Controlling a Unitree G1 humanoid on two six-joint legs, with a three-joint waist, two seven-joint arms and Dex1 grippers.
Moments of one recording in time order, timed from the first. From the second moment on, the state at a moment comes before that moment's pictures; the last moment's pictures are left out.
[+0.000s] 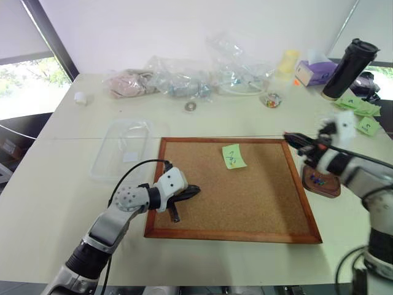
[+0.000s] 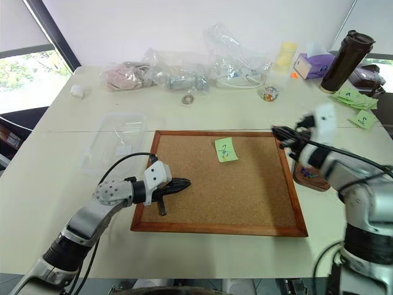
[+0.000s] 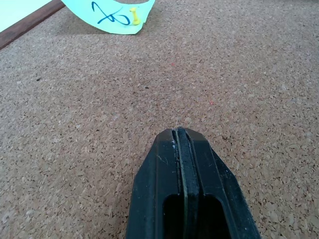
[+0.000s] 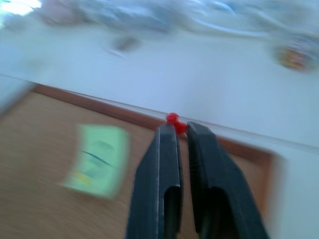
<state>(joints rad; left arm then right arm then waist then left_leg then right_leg) -0.20 0.49 -0.32 -0.19 -0.16 0.32 -0.82 -0.21 -0.69 -0.48 -0.34 0.59 0.98 0.52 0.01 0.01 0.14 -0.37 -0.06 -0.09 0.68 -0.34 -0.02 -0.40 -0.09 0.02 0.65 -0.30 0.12</state>
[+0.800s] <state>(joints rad) -0.22 0.49 -0.33 -0.15 -0.15 0.28 -0.83 0.03 -0.73 -0.53 -0.07 0.49 0.73 0.60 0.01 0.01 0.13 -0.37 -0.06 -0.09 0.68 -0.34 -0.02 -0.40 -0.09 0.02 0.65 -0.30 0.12</state>
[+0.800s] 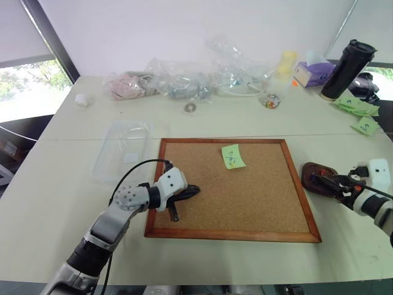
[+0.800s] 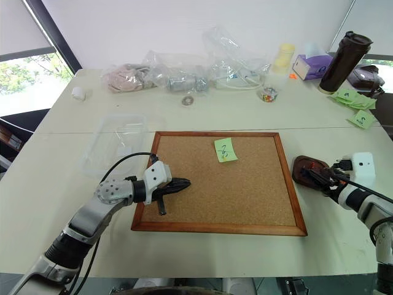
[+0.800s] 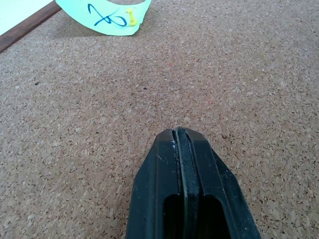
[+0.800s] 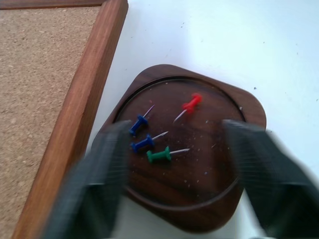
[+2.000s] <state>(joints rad) -0.20 0.49 -0.33 -0.17 -0.14 0.28 -0.81 -0.28 -0.45 0.05 -0.17 0.36 0.68 0.49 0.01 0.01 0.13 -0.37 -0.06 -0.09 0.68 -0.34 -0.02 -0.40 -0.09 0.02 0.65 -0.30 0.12</state>
